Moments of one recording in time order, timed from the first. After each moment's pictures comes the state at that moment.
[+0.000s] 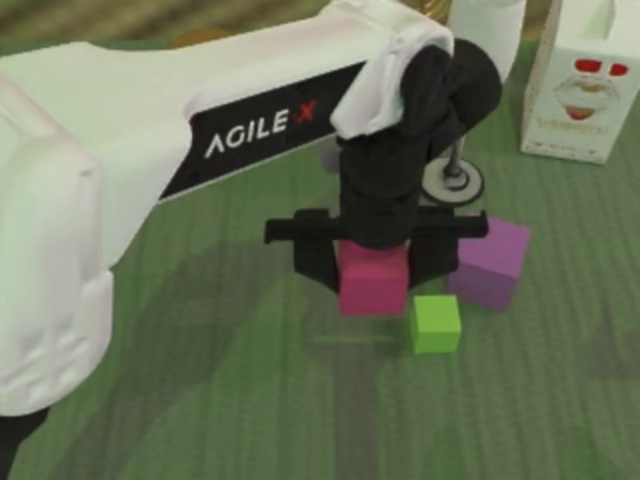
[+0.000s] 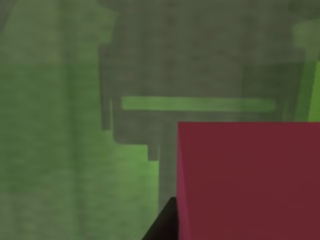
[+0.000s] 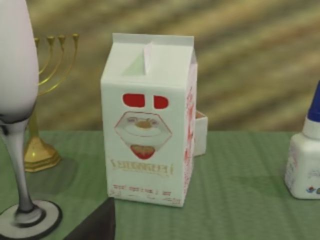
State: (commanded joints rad) left arm -0.82 2.21 1.91 -1.26 -0.01 -0.81; right arm 0.00 0.00 0.00 0.00 0.00 0.00
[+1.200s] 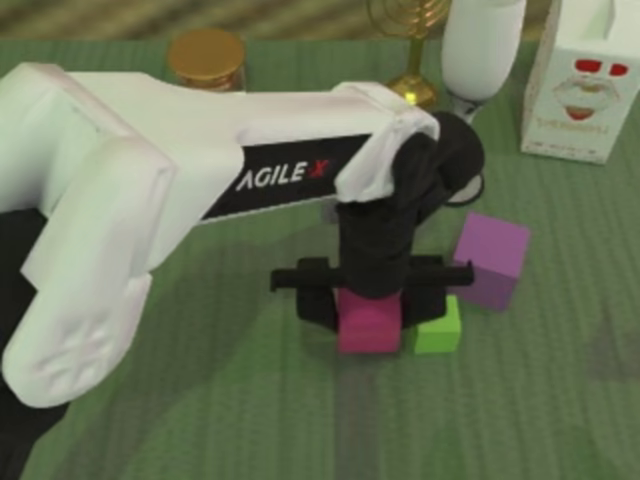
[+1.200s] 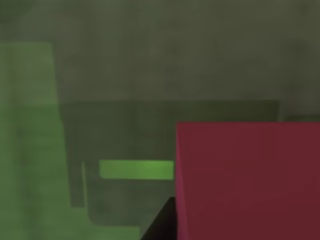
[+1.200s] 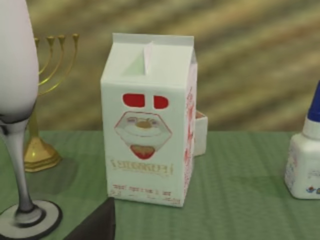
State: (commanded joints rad) left arm -0.82 2.27 1.73 -1.02 0.00 -0.80; right arm 0.00 0.00 0.00 0.00 0.00 0.00
